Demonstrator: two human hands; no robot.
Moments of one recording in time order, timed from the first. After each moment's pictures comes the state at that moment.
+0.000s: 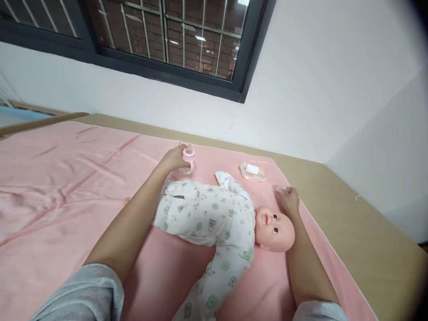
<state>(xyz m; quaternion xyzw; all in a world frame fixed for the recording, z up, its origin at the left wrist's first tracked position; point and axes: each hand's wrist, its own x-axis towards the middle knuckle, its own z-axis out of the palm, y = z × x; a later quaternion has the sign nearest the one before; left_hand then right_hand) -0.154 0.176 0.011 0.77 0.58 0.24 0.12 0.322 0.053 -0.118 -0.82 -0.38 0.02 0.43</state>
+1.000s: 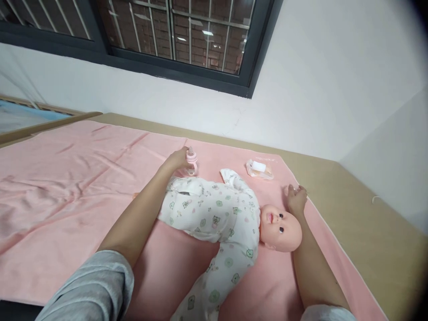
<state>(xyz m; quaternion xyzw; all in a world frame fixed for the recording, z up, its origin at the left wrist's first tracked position) -0.160 0.181 -0.002 0.75 0.63 0.14 0.14 0.321 0.058 -0.136 -0.81 -0.35 -0.02 0.47</state>
